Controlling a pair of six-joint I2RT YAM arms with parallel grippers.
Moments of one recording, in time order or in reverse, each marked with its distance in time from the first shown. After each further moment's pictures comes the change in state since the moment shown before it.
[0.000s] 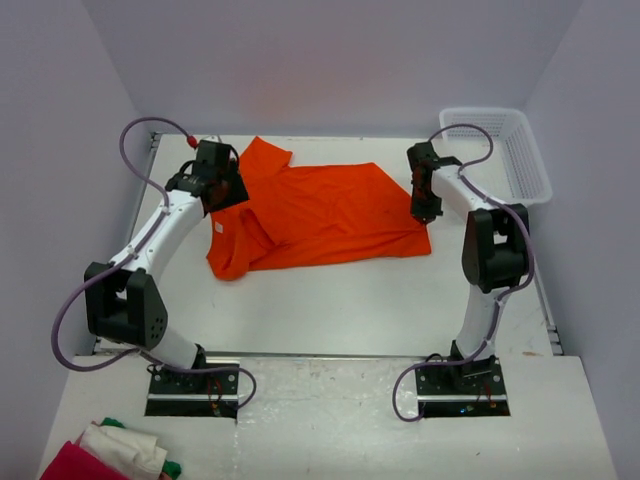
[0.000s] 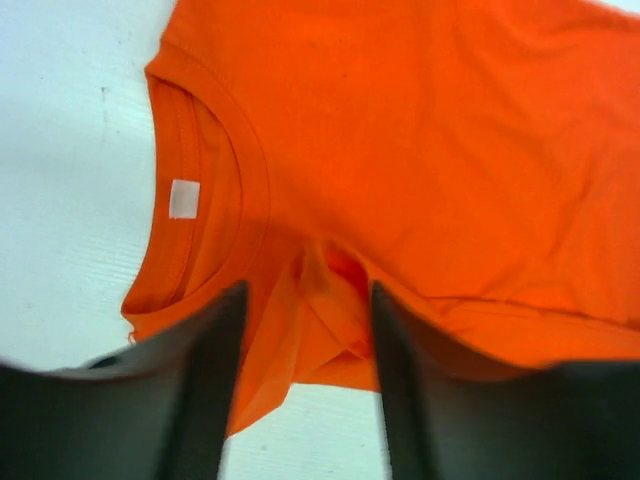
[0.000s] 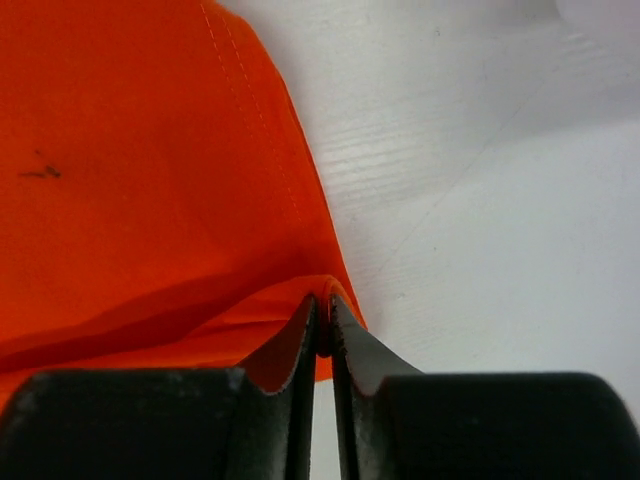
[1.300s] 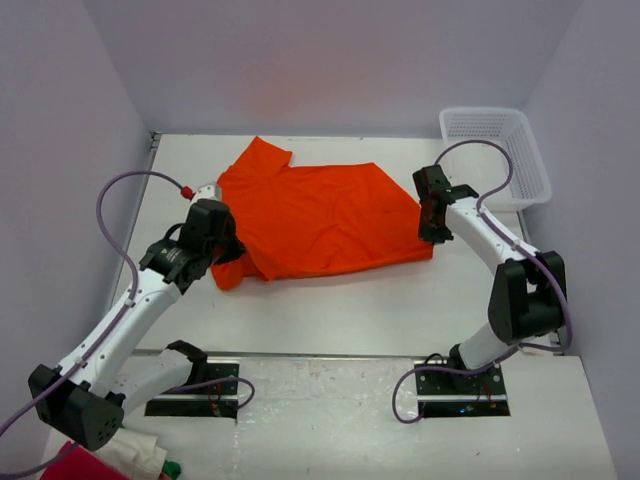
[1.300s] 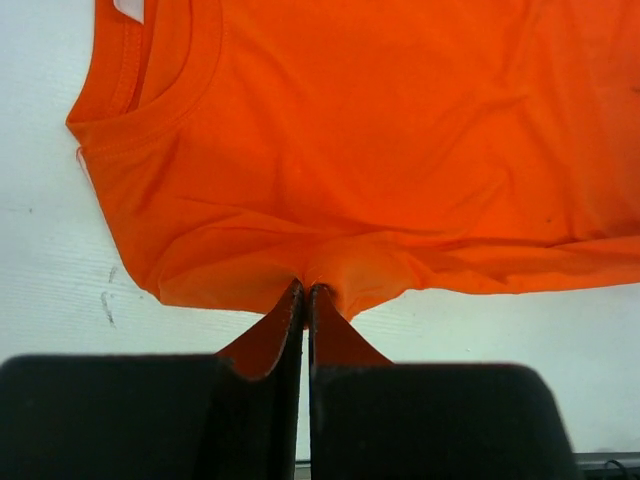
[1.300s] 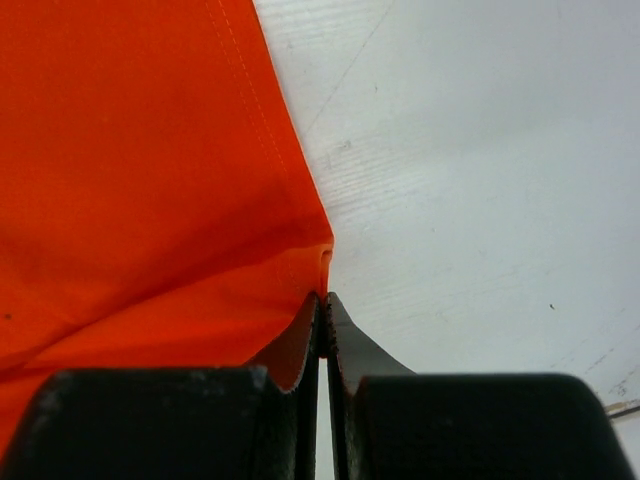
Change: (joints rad) left arm -0.219 -0.545 -0.331 -0.121 -0.031 -0.172; right arm 0.069 -0.394 -0.356 0.018 0.057 0.056
